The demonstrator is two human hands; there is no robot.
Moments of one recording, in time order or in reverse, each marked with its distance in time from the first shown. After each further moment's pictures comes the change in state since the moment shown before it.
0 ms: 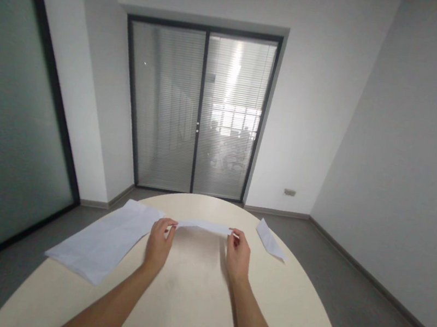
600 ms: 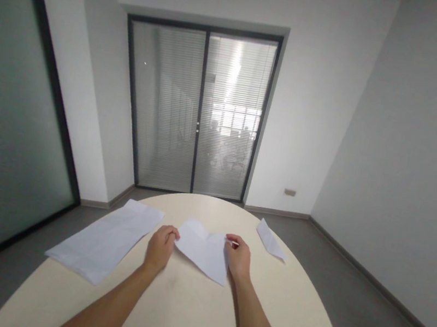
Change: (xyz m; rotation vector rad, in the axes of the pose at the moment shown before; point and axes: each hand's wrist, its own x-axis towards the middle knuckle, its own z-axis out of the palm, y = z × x) left_hand -0.003 0.006 -0.004 0.036 -0.177 -0.112; right_hand 0.009 0.032 -0.004 -0.070 -0.078 0.149
